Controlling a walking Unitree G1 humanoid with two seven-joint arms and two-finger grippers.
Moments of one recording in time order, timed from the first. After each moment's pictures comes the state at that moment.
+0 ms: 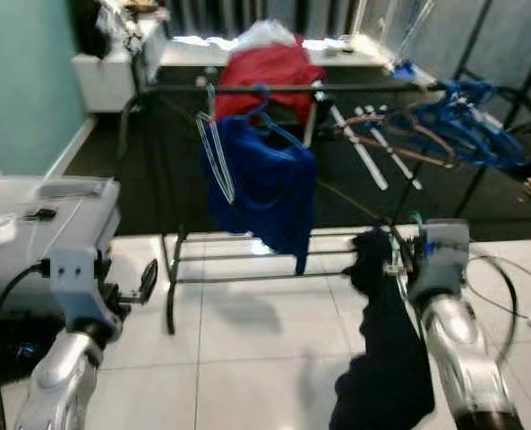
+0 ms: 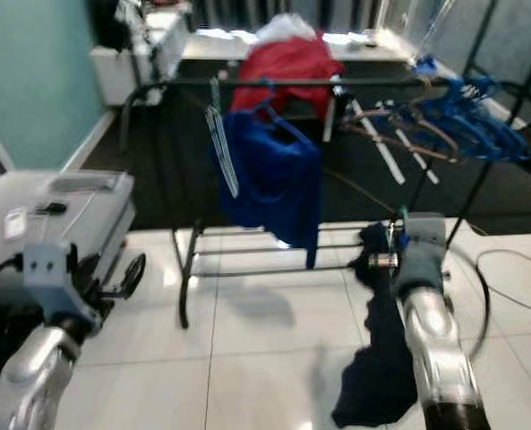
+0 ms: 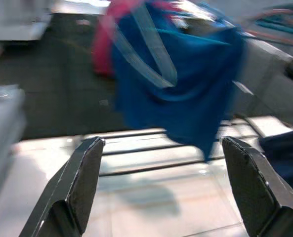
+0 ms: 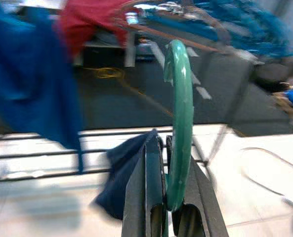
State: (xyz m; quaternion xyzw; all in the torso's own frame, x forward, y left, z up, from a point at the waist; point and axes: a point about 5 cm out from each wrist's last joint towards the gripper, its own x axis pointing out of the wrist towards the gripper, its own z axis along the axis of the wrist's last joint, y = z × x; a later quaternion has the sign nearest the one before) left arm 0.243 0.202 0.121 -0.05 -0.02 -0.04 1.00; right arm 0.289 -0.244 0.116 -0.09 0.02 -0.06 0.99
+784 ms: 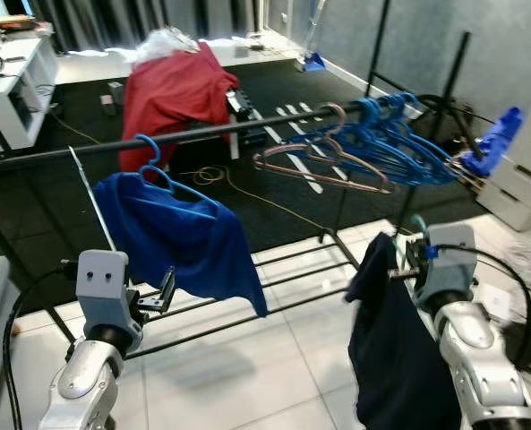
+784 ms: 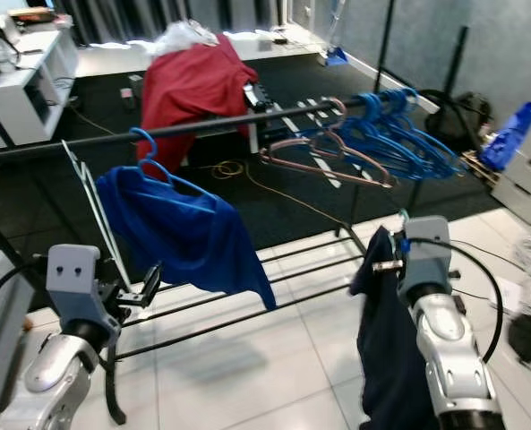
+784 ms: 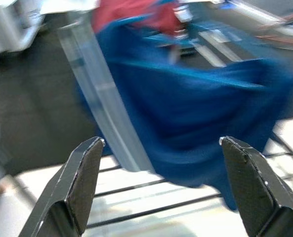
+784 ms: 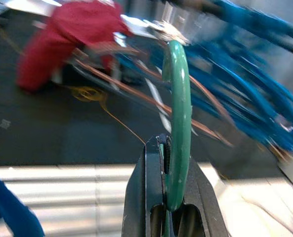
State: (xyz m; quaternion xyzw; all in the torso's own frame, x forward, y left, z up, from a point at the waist) left arm 0.229 0.197 0.127 0.00 0.03 0.04 1.00; right arm 0.290 -0.236 0.143 -0.13 0.00 0.00 0.99
